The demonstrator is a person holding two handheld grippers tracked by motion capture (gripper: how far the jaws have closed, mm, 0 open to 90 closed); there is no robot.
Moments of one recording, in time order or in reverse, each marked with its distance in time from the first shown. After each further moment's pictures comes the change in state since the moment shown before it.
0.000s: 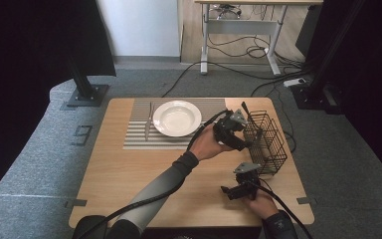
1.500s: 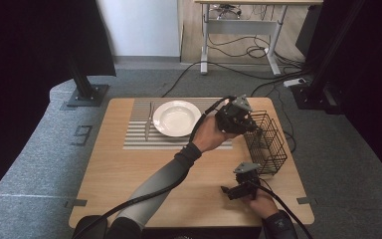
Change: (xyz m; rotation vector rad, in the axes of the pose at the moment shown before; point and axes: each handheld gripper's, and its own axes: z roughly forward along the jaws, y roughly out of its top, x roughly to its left) left arm -0.003 0.041 -0.053 -0.052 -0.004 0.023; right arm 0.000 0.000 0.000 -0.001 0.008 -0.004
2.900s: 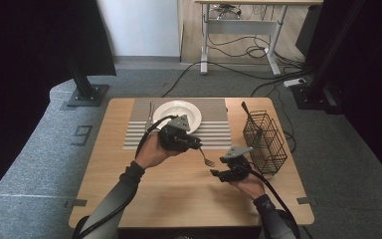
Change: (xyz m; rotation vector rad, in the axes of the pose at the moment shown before) left arm 0.015 -0.140 -0.081 0.075 -0.027 -0.033; right arm 0.004 0.071 -0.004 -0.089 0.131 -0.084
